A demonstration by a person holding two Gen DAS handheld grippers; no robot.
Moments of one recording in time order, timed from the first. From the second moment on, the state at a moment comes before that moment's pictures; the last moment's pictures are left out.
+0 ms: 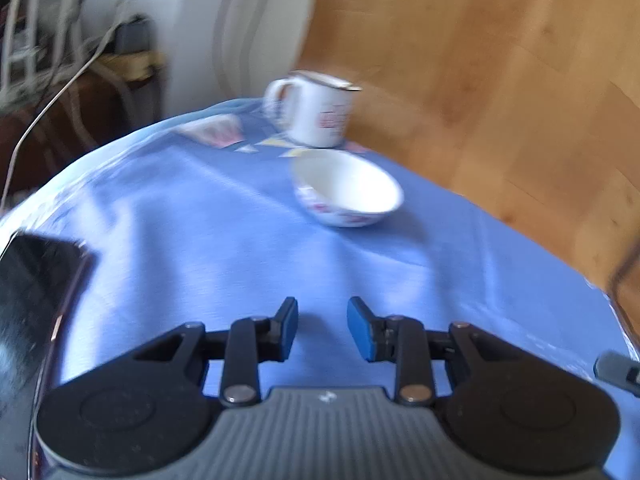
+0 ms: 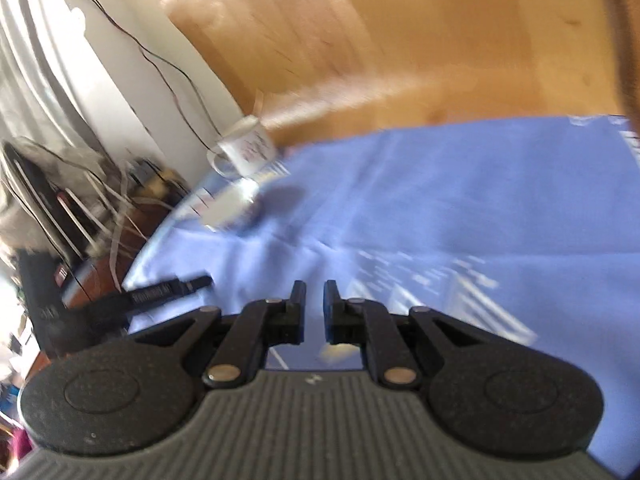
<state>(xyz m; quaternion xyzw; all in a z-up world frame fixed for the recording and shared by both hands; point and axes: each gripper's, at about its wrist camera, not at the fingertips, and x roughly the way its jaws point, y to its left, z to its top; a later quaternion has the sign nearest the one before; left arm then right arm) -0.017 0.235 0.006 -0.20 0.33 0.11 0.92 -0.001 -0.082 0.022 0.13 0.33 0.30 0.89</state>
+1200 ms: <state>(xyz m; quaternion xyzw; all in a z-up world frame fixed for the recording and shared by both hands) -0.025 0.228 -0.005 -0.16 0.28 0.10 0.94 0.111 0.029 0.024 0.11 0.42 0.32 0.84</state>
